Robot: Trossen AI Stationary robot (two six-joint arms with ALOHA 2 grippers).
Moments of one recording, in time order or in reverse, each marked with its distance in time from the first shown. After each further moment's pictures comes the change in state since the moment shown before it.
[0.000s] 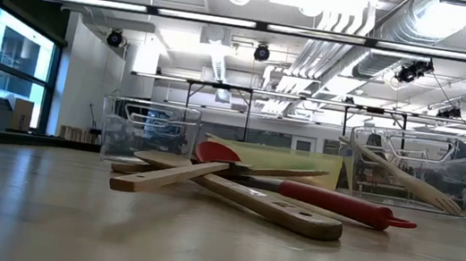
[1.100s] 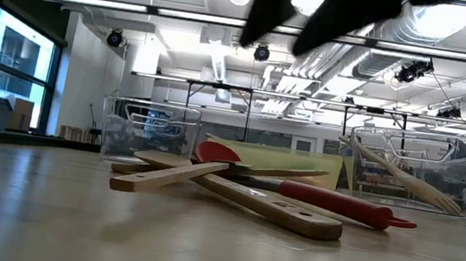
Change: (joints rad) left arm -0.627 0.442 0.000 0.132 -0.524 -0.648; right arm -0.174 0.087 -0.303 0.363 -0.216 -0.251
